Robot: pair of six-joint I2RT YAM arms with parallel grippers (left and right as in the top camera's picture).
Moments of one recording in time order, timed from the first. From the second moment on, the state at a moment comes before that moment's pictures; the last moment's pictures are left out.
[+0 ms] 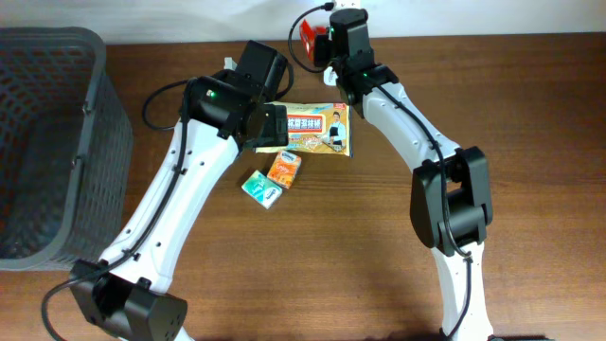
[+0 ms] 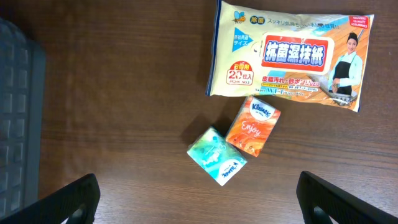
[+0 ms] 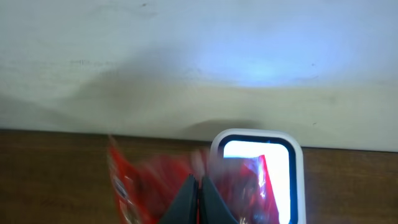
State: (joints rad) left arm -0.44 1.78 1.85 -1.27 -0.28 -0.43; right arm 0.35 2.33 1.99 -0.10 0.16 0.20
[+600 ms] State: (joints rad) left arm -0.44 1.78 1.85 -1.27 -0.28 -0.43; right arm 0.26 2.03 2.02 -0.55 0.19 0.14
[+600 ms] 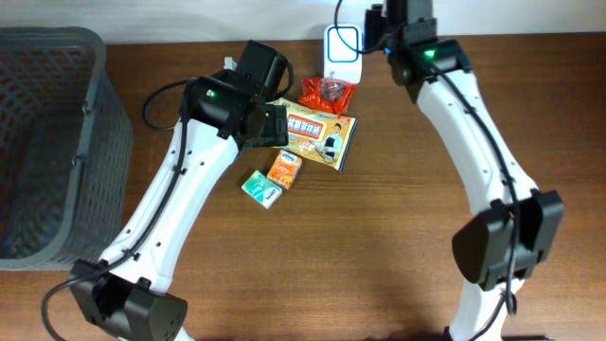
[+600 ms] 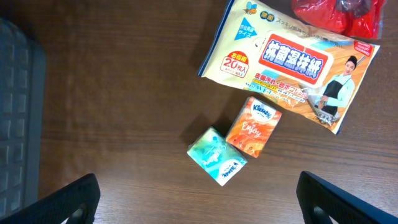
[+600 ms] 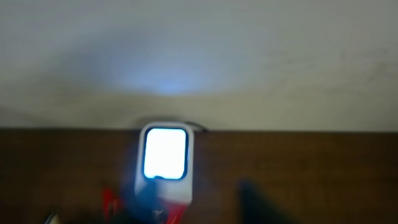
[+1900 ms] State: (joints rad) left arm -0.44 1.78 1.85 -1.25 -0.28 -0.43; right arm 0.33 2.43 2.00 -0.64 0.04 0.58
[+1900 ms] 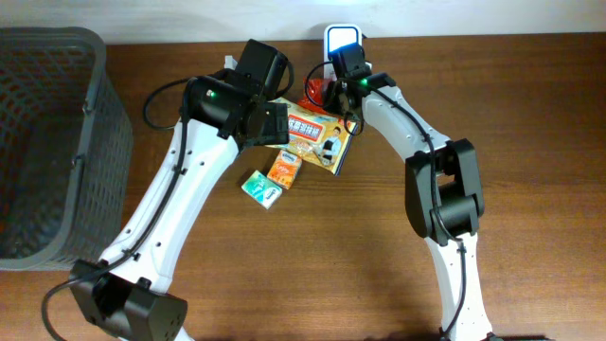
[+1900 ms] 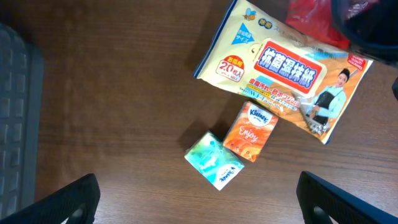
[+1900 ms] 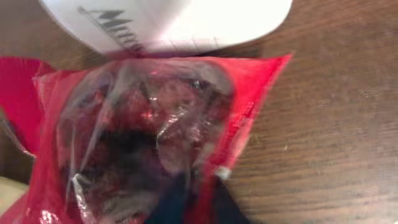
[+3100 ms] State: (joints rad) left arm -0.44 1.78 1.85 -1.25 -0.28 -0.43; right arm -0.49 2.03 1.98 -1.11 0.24 0.45
